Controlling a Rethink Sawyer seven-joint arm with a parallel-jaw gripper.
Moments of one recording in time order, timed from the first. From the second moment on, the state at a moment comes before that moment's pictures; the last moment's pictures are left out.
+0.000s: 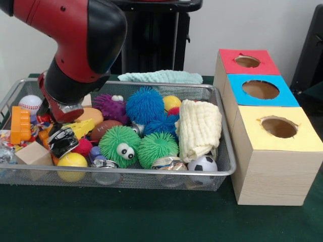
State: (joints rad) arm -0.20 -0.22 -0.39 1.12 -0.29 0.78 2.53
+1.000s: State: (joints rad) arm -0.21 -0.20 -0.40 1.12 -0.31 0.72 2.53
